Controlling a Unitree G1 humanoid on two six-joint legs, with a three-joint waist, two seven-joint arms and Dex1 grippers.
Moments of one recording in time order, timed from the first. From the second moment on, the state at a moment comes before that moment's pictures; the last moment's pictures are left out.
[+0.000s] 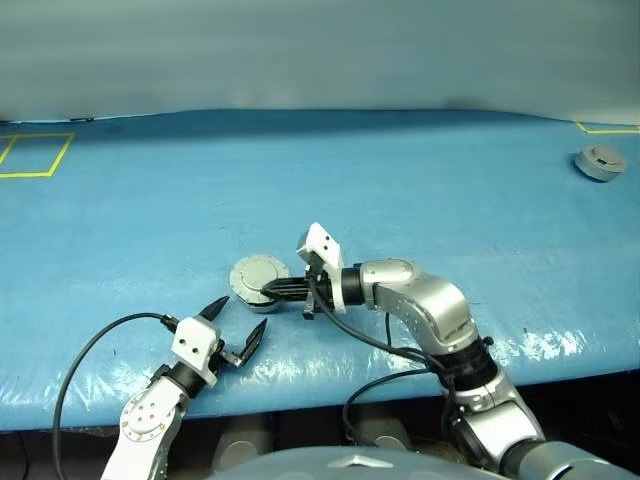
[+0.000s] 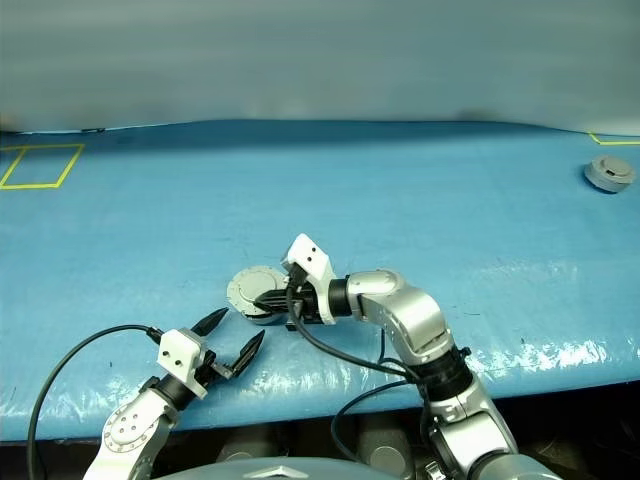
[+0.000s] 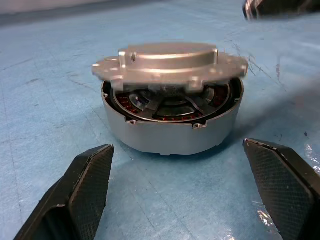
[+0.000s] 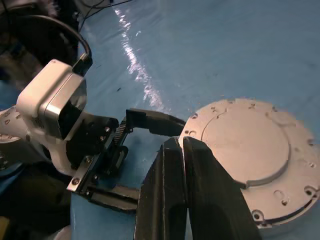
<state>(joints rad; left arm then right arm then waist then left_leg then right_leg) 0.43 0.31 -0.05 -0.23 -0.17 -0.12 -0.48 -0.40 -0.14 0.35 -0.38 0.28 0.95 0.71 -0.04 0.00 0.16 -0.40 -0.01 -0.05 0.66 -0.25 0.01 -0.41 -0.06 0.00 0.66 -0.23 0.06</state>
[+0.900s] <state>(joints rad) 0.44 0.31 -0.05 -0.23 -0.17 -0.11 -0.48 -0.33 0.04 0.52 -0.25 0.08 0.87 0.28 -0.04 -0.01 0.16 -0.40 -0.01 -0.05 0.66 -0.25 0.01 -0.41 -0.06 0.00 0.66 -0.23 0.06</state>
